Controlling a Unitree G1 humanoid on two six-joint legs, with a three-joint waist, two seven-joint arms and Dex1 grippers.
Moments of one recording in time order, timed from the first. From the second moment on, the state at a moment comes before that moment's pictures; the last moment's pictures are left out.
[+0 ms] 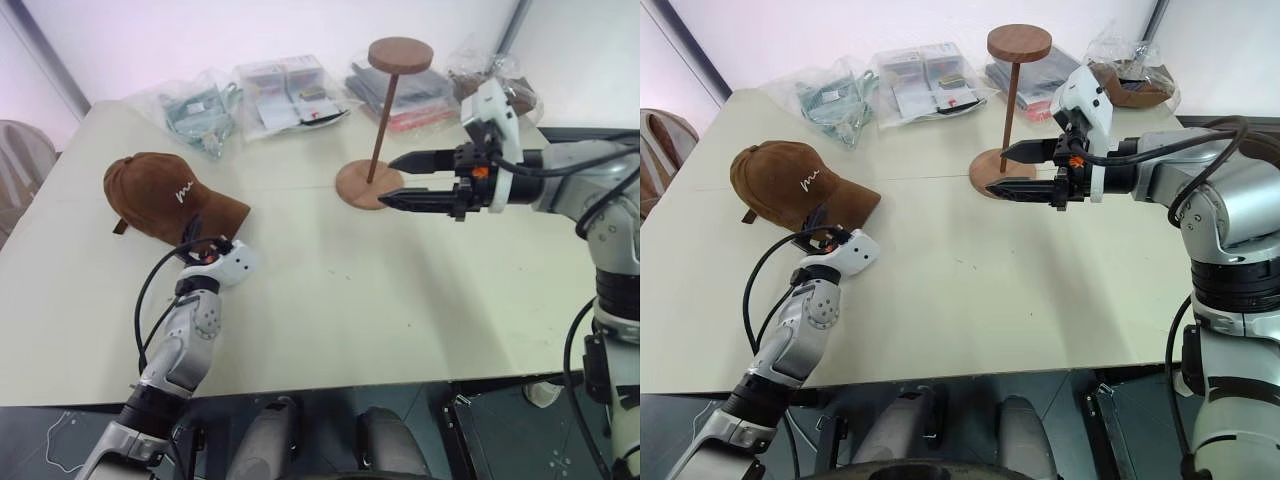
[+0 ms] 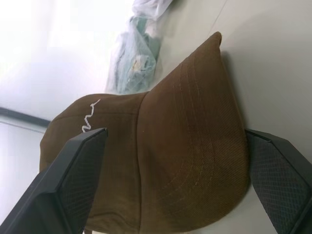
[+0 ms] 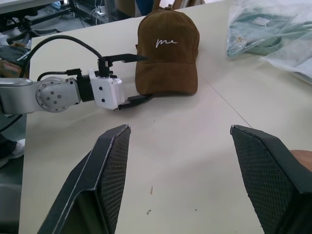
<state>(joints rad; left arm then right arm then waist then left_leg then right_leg) -0.20 0.43 -0.23 0.01 0.64 0.33 0.14 -0.84 -0.81 -0.01 -0.17 0.61 0.93 1.05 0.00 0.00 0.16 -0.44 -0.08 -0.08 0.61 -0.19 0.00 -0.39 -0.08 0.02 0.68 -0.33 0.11</state>
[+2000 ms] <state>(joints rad) -0.32 0.47 -0.12 -0.17 0.75 -0.03 0.38 -0.87 -0.95 -0.02 -0.03 0.54 0.83 1.11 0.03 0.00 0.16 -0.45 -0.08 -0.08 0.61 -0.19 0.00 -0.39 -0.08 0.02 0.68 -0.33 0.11</state>
